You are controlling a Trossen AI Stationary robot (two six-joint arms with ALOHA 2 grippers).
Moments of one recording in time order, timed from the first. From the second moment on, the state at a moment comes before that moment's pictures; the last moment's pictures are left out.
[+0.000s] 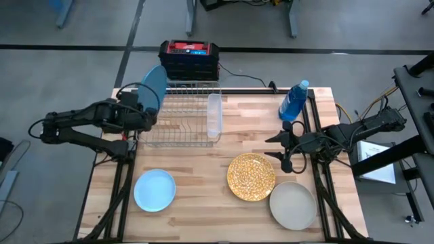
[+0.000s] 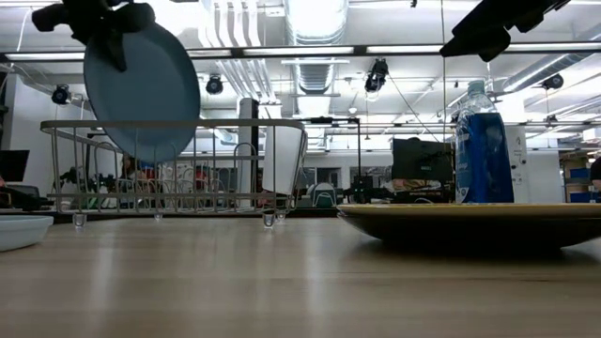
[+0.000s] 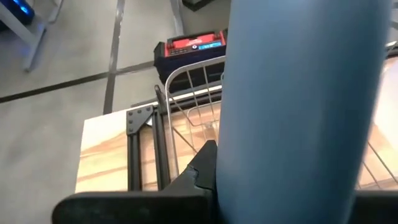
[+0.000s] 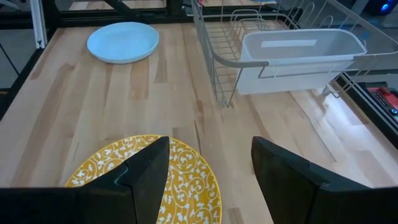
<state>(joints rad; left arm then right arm) 0.05 0.99 1.19 -1.57 -0.90 -1.19 0.33 0.82 0.70 -0.42 0.39 0.21</state>
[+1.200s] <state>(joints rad) 0.11 0.93 1.06 -1.57 -0.79 -1.17 0.33 0.82 0.68 -0.41 0.39 0.21</state>
